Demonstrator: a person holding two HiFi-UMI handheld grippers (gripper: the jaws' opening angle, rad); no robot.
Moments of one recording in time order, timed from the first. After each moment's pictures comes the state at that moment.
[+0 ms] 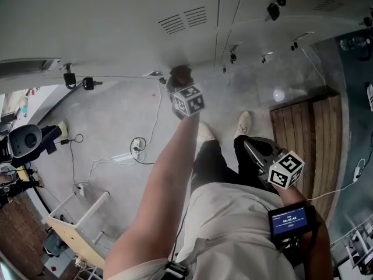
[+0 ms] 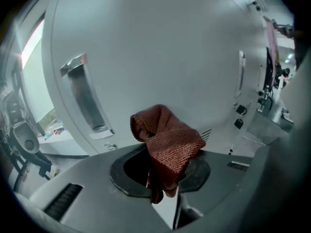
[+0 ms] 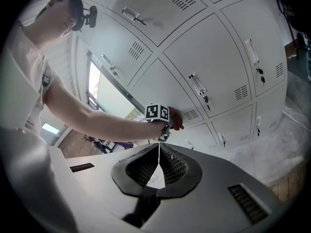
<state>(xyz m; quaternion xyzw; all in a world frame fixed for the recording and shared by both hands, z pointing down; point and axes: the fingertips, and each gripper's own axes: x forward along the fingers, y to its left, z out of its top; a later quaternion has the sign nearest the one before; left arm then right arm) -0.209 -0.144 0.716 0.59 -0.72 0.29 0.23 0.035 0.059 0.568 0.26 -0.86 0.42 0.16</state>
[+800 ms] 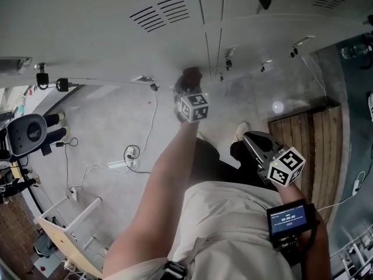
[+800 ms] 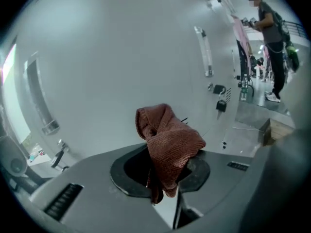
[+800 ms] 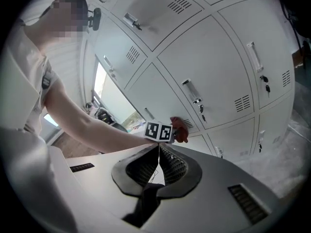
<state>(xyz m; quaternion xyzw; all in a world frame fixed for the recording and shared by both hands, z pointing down) -0.146 -0.166 0.755 0.67 -0.65 0.31 0.14 0.053 0.012 0.600 0.26 -0.88 0.37 0.12</state>
